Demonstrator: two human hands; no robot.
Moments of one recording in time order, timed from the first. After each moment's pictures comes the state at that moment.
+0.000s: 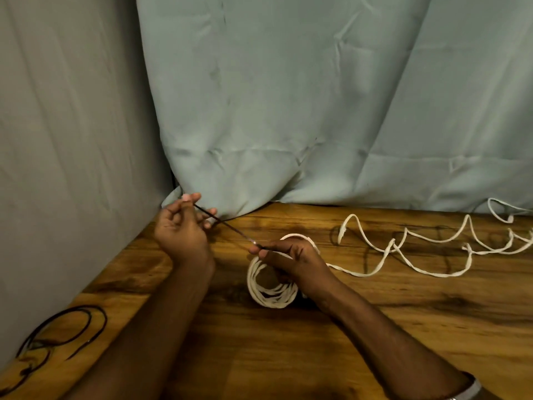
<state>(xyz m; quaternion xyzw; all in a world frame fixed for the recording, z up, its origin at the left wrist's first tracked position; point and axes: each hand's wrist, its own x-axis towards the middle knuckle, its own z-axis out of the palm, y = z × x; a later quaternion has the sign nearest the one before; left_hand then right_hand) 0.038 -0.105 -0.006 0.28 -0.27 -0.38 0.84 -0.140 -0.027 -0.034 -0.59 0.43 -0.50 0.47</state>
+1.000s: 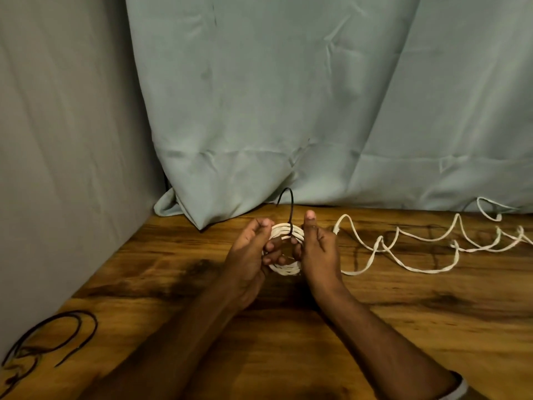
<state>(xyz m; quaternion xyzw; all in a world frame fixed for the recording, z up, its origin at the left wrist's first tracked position) -0.026 -0.052 -0.019 0.18 -0.45 -0.71 0.51 -0.145 -0.028 -0.026 -0.45 0.47 -0.71 0.28</state>
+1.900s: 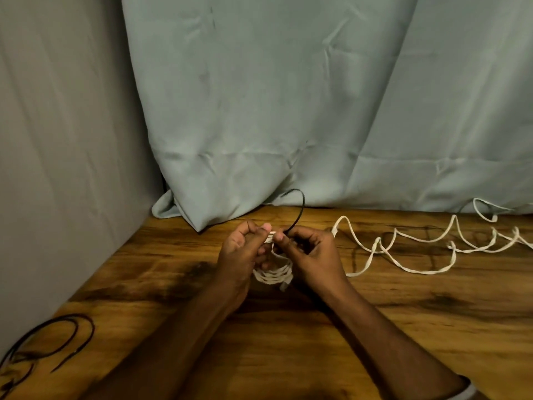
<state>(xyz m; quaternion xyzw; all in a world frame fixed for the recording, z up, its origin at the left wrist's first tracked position) -0.015 -0.050 -0.015 0.26 -0.52 -0.60 0.55 -0.159 -0.020 -0.026 -0.59 0.46 -0.61 0.27</state>
